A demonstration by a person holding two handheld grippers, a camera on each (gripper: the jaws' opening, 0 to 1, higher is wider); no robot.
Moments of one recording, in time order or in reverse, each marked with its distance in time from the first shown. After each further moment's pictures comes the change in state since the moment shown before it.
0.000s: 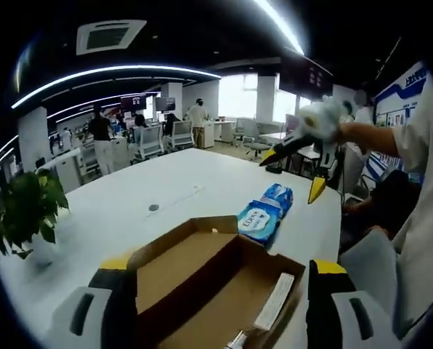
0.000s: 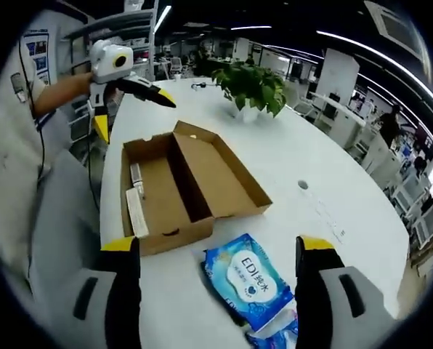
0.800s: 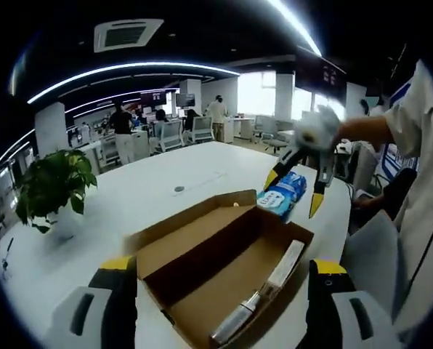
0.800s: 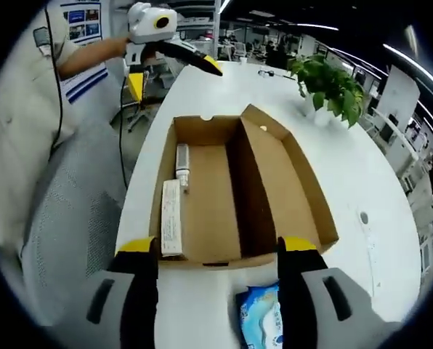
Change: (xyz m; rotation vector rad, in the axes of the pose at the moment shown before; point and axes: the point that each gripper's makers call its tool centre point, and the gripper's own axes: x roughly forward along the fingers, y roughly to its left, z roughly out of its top) left arm -0.060 0.016 -0.045 -0.033 0.016 0.113; right arm 0.087 0.071 0.001 -0.228 0.104 0.285
